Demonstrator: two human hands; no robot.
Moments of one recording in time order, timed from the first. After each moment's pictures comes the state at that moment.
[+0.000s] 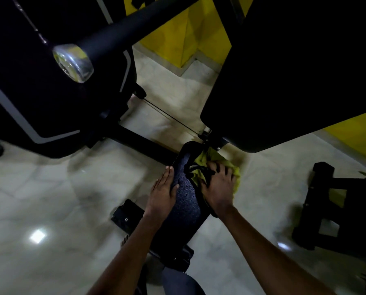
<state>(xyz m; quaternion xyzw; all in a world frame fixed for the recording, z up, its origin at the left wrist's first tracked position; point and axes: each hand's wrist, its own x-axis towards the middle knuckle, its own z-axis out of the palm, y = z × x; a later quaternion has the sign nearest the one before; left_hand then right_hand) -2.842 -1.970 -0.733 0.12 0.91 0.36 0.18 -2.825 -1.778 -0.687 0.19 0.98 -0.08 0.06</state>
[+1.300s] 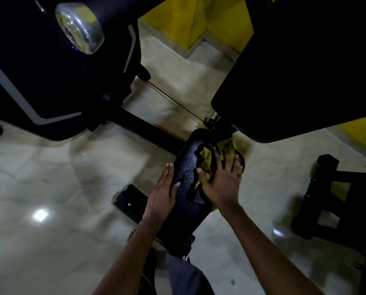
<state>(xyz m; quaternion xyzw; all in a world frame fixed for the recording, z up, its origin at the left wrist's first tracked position) -2.811 -1.995 -0.737 0.10 0.89 0.41 0.18 -2.812 -1.799 -0.697 0.19 0.97 -0.11 0.05</state>
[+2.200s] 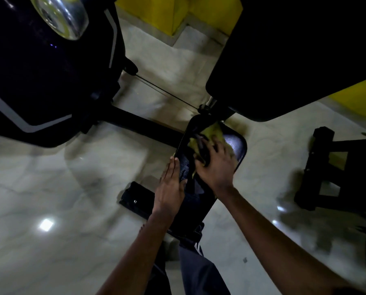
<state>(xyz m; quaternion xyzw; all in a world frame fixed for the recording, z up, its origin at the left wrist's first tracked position) -2.808 -1.996 -0.731 0.15 0.90 0.35 0.20 -2.819 -1.827 -0.713 0.20 0.97 -0.11 -0.03</state>
